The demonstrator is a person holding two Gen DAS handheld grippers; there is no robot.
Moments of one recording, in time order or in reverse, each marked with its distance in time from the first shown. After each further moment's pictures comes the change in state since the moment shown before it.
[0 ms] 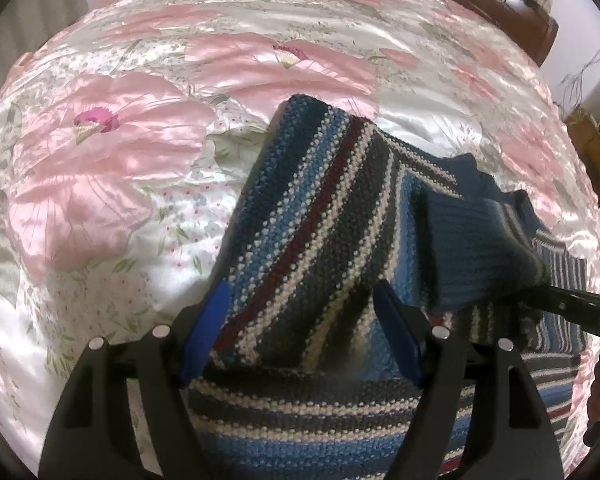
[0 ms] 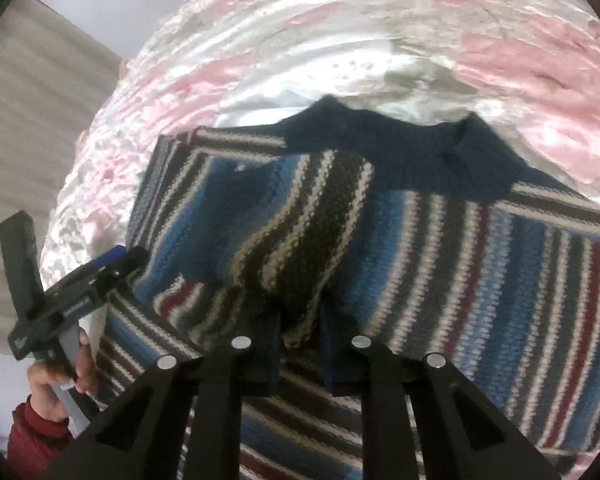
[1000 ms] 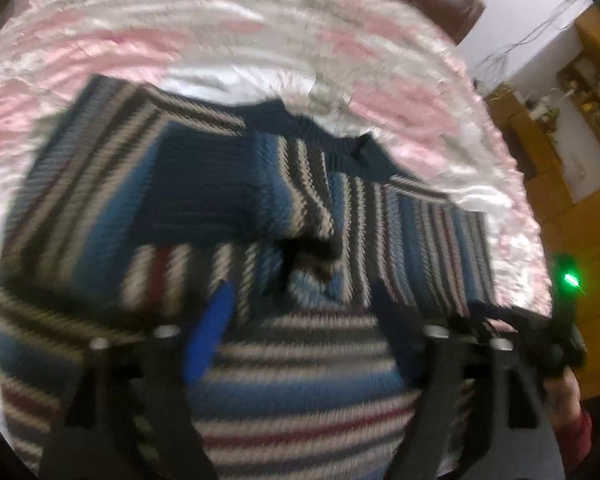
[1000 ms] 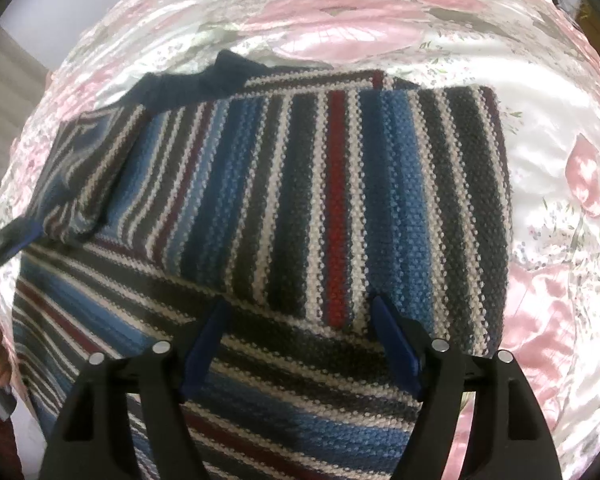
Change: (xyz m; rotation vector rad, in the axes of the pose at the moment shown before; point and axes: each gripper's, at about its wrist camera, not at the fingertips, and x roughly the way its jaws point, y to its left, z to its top) left arm -0.042 -0.109 -0.049 0.083 0.014 -0.318; right arm -0.068 -0.124 -0.097 0.116 -0.015 -0.249
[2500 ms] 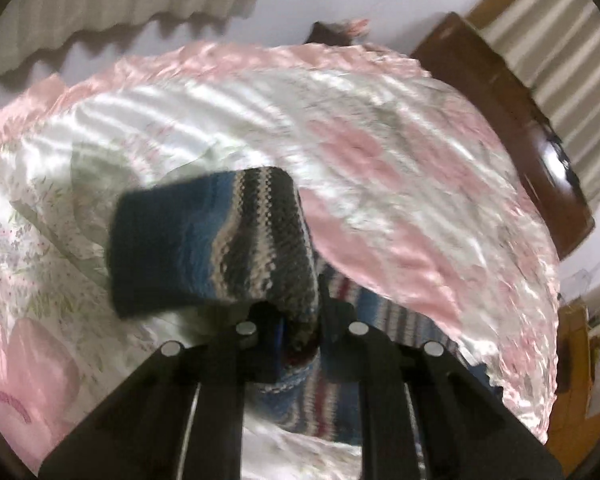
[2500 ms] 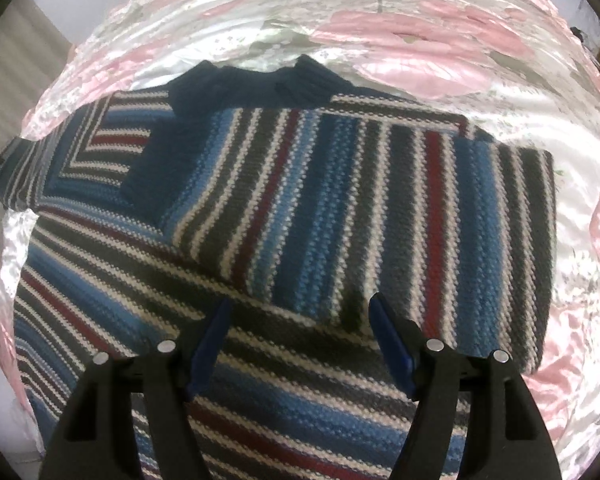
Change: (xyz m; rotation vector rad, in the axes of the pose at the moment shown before) left arm -0.172 0.284 0.072 -0.487 -0.391 0.289; right arm 0.000 0.059 0.003 -0.108 -0.015 -0.013
